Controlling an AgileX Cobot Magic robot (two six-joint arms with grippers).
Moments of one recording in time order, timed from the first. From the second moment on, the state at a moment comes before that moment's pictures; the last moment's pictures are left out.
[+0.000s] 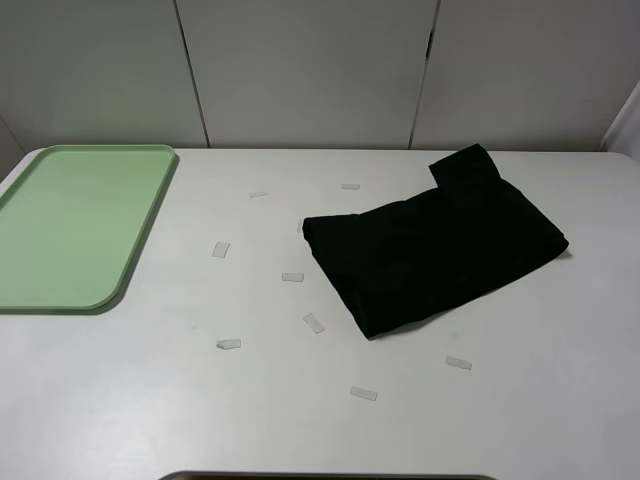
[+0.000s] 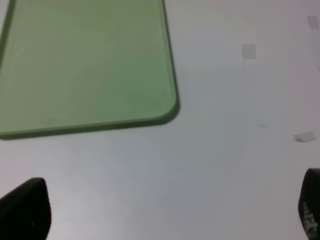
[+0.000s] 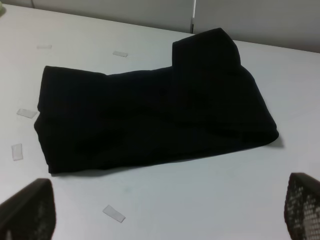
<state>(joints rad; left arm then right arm) -0.04 -0.01 -0.49 -0.01 1.06 0.02 0.20 -0.01 -0.50 0.08 1.03 -0.04</state>
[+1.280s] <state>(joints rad) -0.19 1.39 -0.52 -1.57 0.46 1.08 0.20 -0.01 -0.50 0.08 1.03 -0.04</state>
